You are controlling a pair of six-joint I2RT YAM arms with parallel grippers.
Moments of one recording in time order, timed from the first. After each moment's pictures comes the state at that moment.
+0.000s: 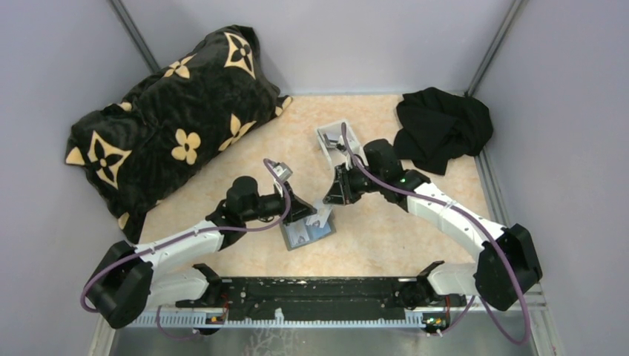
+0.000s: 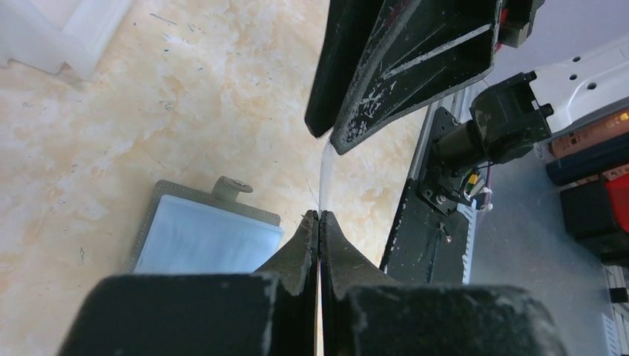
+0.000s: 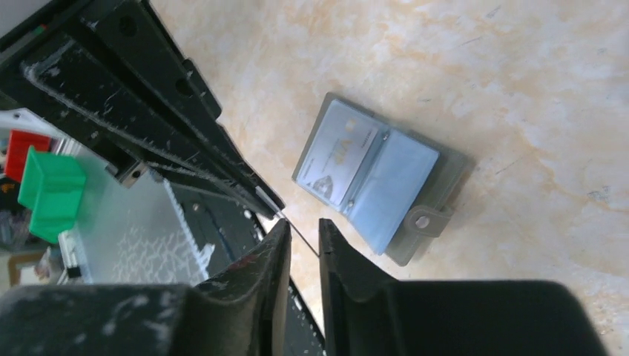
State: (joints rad) left arm -0.69 1.14 0.45 0.48 0.55 -0.42; right arm 0.60 1.26 0.90 -0.29 -0.61 0.31
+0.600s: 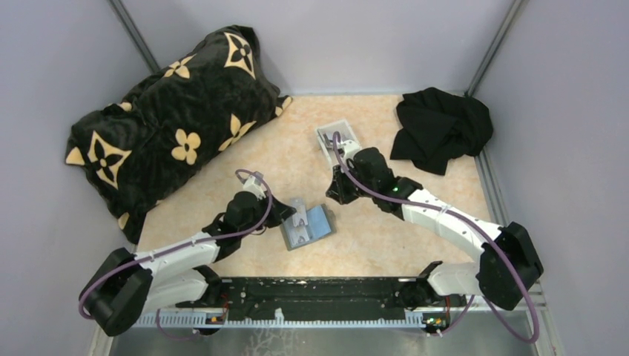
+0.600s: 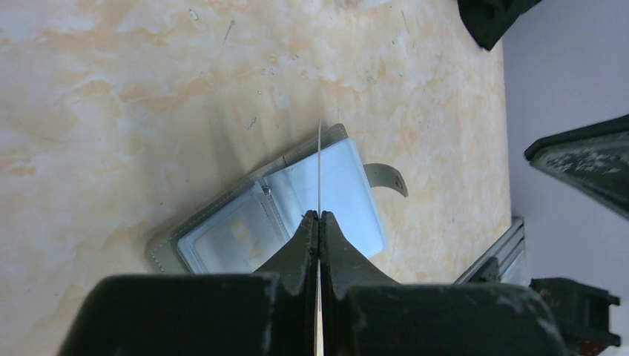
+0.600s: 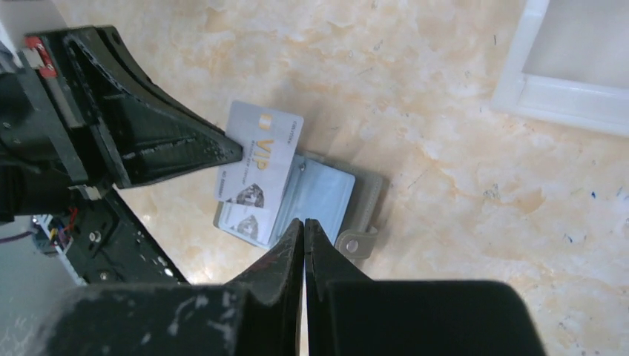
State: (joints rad) left arm -0.69 1.09 0.29 0.38 0.03 -0.88; right arm 0.70 1.25 0.86 -0.20 -0.24 0.31
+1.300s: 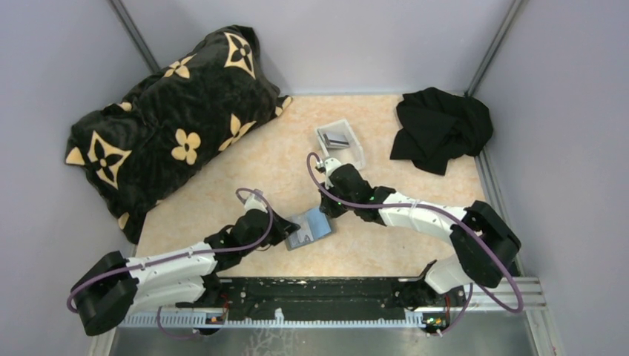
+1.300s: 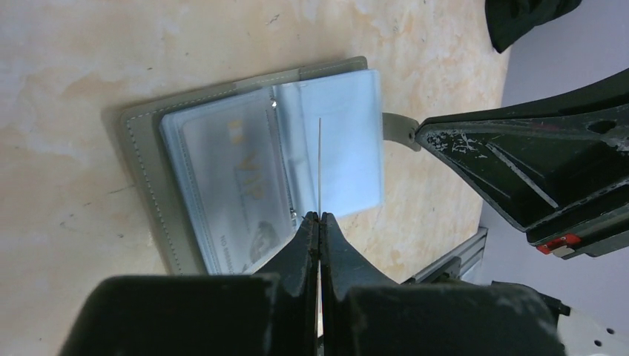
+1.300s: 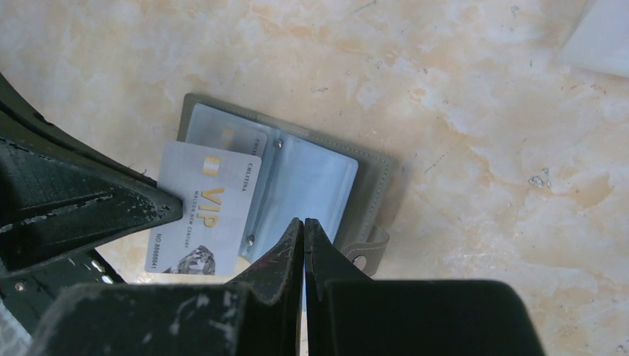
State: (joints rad) left arm -0.92 0.99 0.24 0.23 -0.20 -1.25; right arm 0.84 1.42 0.81 -0.11 -0.08 0.31
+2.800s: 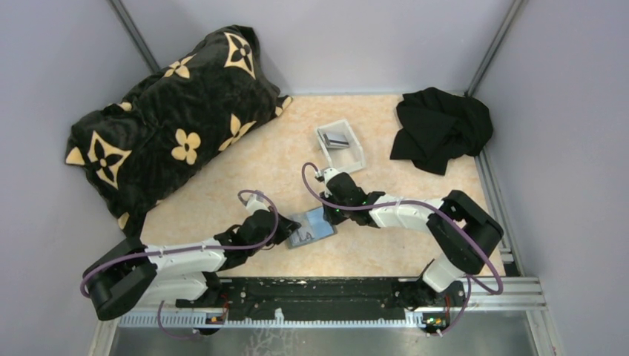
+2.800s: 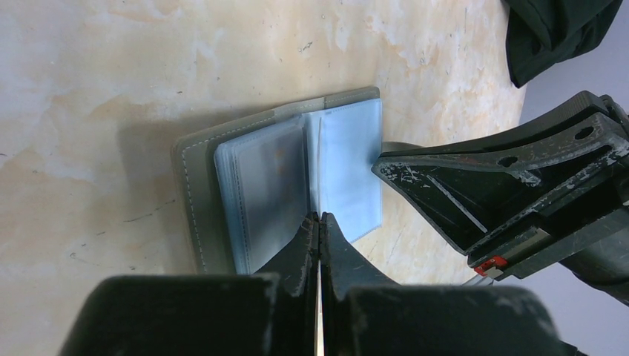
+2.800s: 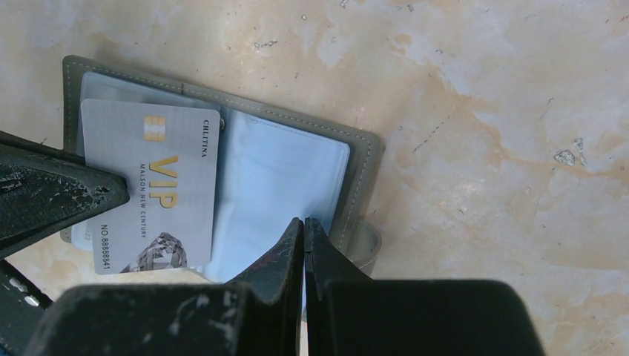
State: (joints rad) left arm -0.94 1.14 0.24 0.34 -0.30 -1.30; right arm 0.85 1.55 0.75 -0.03 -0.03 0.31
